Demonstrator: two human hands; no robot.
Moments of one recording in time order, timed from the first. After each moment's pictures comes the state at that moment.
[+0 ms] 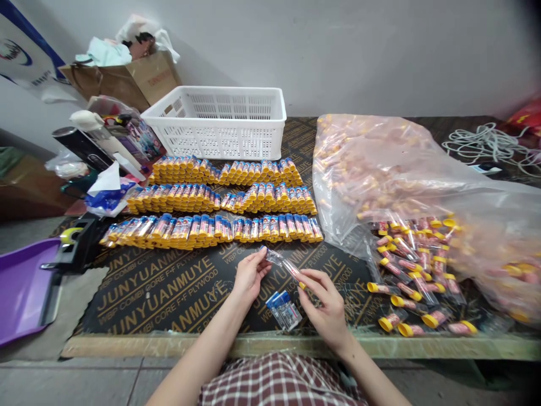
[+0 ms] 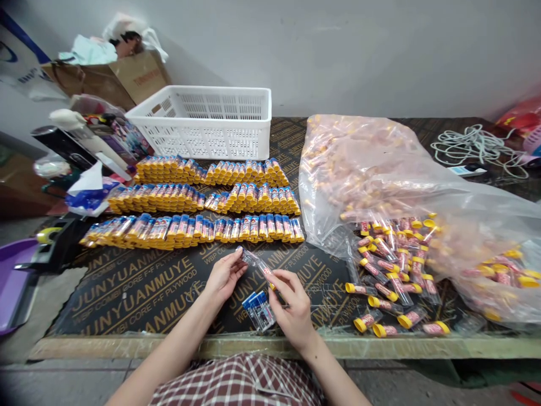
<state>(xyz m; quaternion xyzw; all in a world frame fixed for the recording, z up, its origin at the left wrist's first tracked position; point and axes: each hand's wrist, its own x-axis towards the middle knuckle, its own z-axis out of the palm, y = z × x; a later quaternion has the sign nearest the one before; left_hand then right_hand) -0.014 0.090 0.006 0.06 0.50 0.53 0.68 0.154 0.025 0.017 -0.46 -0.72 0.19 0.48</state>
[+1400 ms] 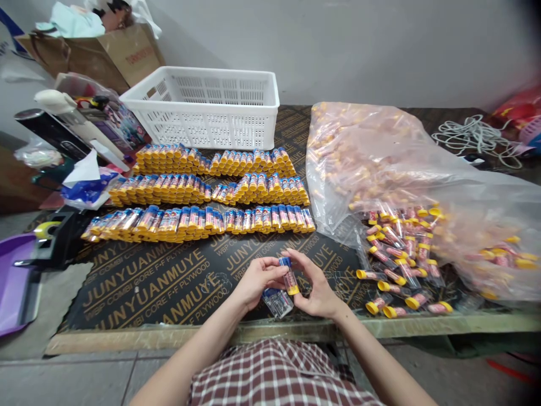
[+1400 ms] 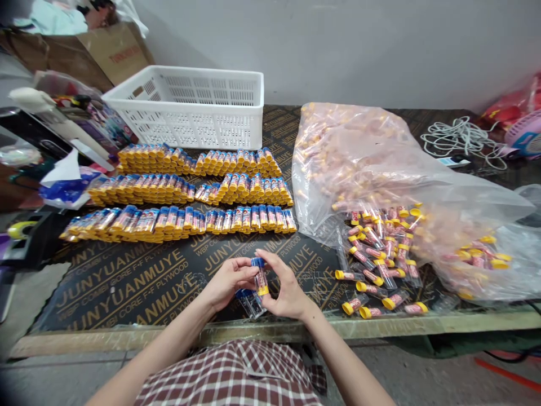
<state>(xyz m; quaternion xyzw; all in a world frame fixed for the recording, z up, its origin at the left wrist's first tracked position) 0.000 0.059 0.029 0.26 0.41 0.35 0.80 0.172 0.042 0.014 -0.38 -0.76 0.37 0.38</state>
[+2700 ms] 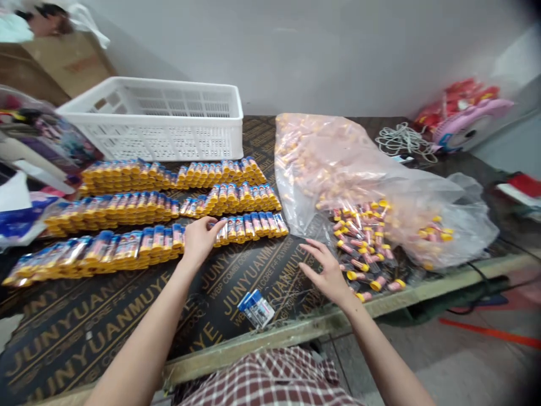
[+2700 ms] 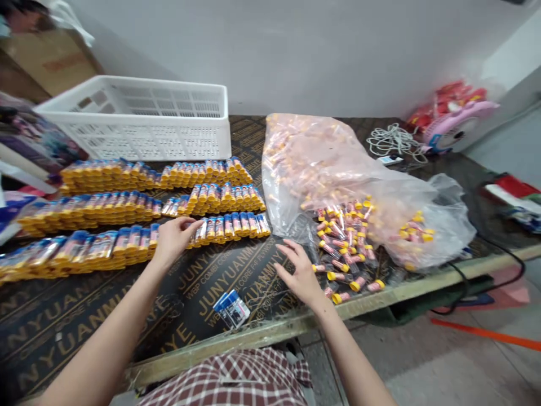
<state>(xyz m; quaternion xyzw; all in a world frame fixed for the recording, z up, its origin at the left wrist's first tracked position) -0.057 0.178 0.033 0.65 0.67 0.30 0.20 0.251 0.047 0.014 -0.61 -0.74 0.11 0.27</state>
